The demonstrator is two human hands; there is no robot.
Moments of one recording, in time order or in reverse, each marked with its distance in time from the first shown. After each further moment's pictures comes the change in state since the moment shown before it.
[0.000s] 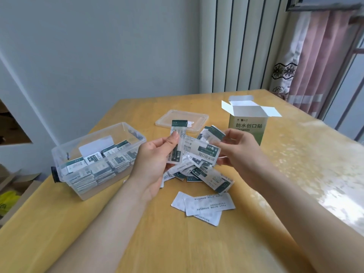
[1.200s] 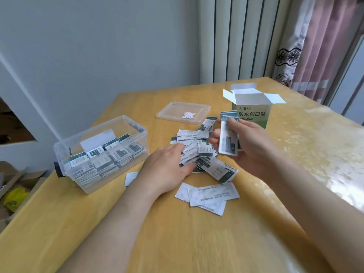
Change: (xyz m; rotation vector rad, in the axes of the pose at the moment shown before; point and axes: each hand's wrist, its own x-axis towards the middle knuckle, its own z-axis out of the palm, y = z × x) left_hand 0.002 -0.020 -0.006 1.542 -0.208 0.222; right_hand -0.004 -0.010 0.001 0.481 -0.070 0.187
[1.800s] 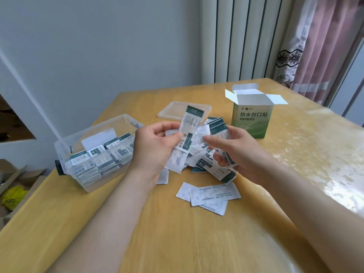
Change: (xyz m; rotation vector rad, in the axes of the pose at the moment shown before) left_hand -0.006 0.009 -0.030 -1.256 0.393 -0.160; right_hand 0.001 0.015 0.001 -0.380 -0.068 -0.004
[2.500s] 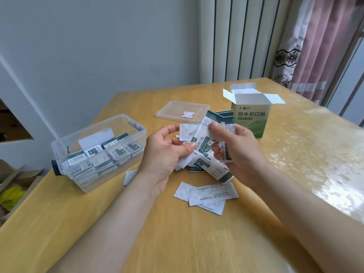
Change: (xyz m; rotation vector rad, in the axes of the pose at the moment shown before) left_hand -0.007 -0.006 0.012 -0.213 -0.158 -0.156; right_hand 0.000 0.002 0.011 0.274 0.175 -0.091
